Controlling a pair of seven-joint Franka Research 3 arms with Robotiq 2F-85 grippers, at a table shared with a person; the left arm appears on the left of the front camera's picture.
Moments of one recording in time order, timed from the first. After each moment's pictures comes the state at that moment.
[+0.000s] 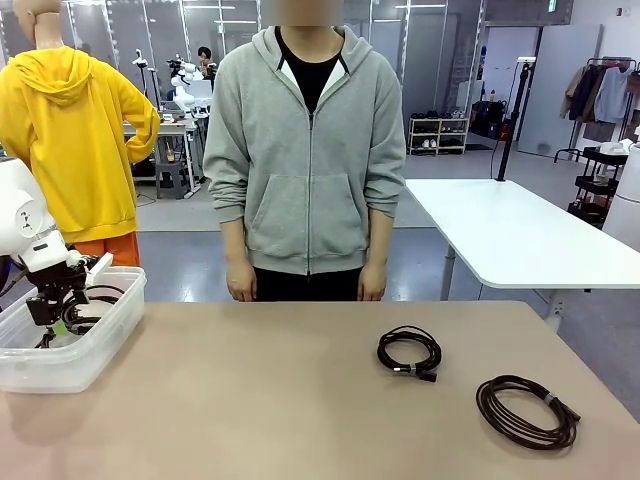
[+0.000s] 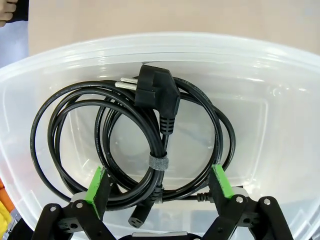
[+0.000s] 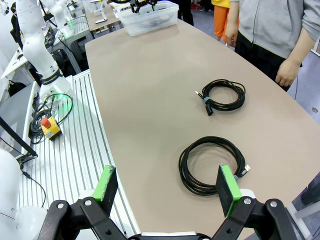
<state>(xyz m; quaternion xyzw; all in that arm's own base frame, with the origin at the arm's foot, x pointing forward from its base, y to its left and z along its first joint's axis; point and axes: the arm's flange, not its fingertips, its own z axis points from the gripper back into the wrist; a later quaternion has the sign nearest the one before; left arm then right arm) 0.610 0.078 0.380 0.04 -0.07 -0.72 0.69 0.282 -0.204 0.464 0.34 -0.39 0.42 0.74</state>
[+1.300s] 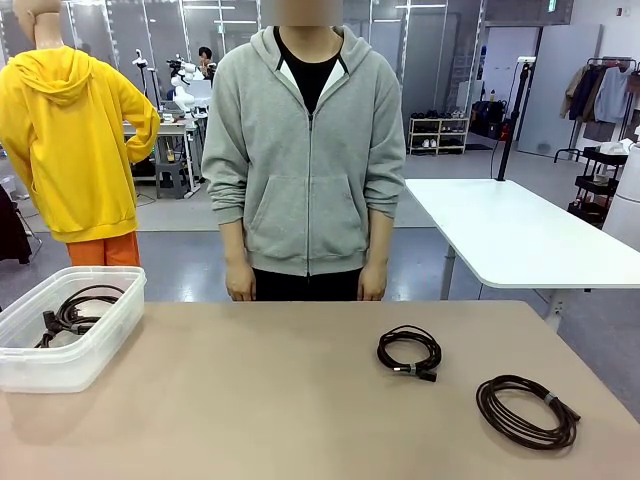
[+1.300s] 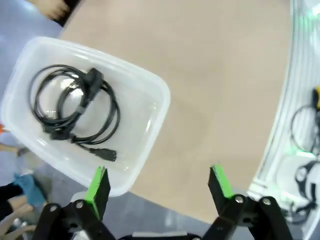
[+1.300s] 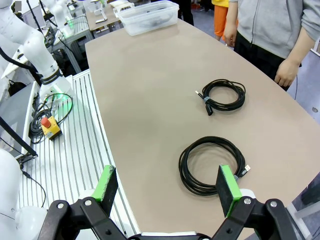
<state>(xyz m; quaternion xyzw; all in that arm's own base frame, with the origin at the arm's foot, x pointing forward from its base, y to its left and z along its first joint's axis) 0.404 0.156 0.524 -0.10 -0.23 -0.52 0.81 0.282 -0.204 0.465 0.34 -0.39 0.42 0.74</state>
